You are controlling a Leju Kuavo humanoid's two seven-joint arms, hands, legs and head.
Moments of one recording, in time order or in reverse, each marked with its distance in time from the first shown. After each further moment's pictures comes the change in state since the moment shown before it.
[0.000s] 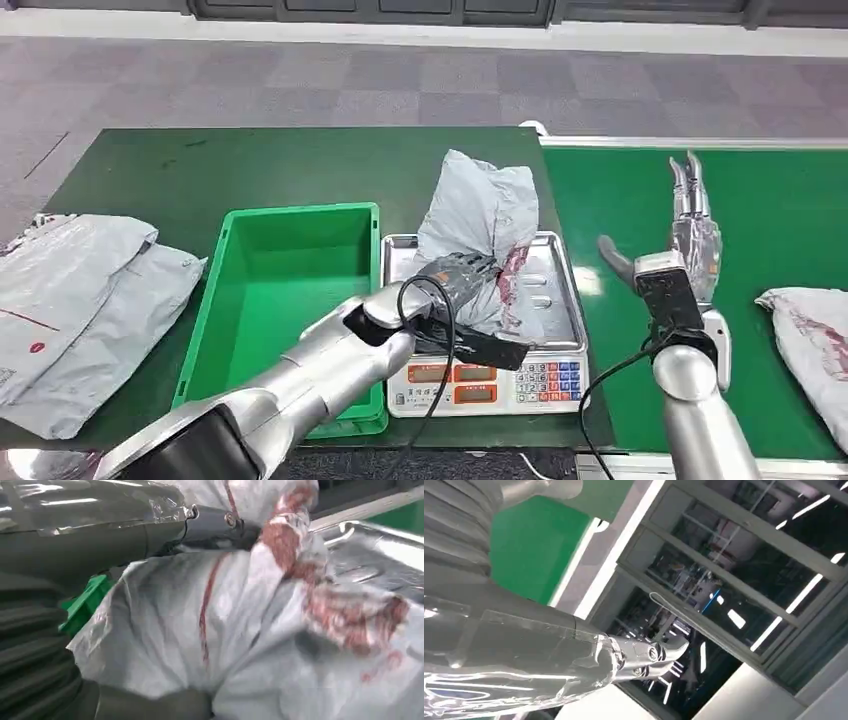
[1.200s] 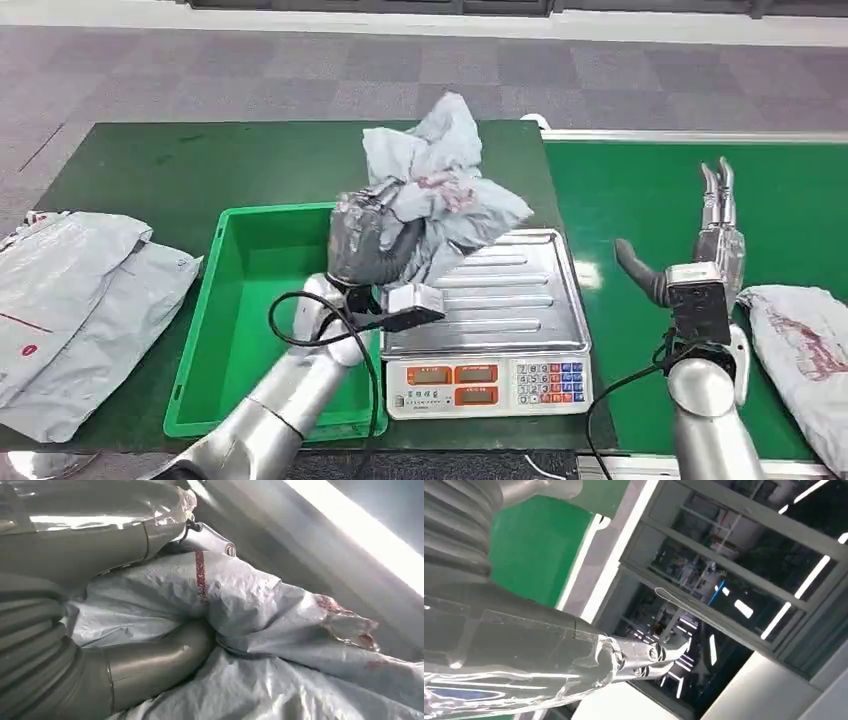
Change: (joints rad) left arm 0.279 0.047 0.582 -0.498 0.206 0.813 -0.649; right arm 0.048 0.000 -0.048 -0.076 -0.076 -0.014 -0.001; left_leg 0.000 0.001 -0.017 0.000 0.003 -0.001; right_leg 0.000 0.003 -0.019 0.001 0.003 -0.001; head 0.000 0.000
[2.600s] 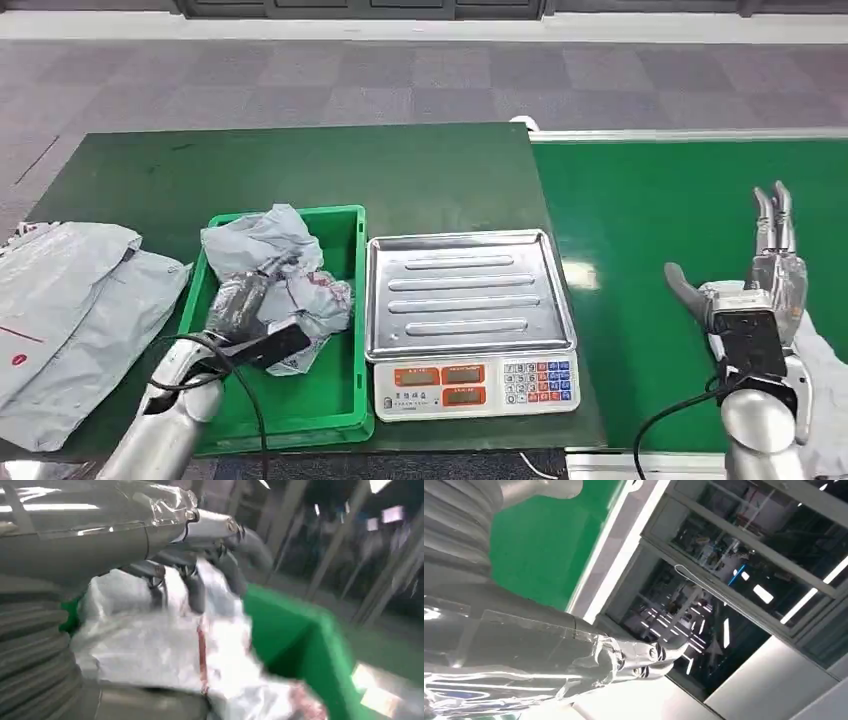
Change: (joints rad) left arm 0.310 0.425 0.168 -0.259 -0.071 -0.552 0.282; right arm 0.123 -0.076 -0.131 -0.087 0.026 0.053 0.016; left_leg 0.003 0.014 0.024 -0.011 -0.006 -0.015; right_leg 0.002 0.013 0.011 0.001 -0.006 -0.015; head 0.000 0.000
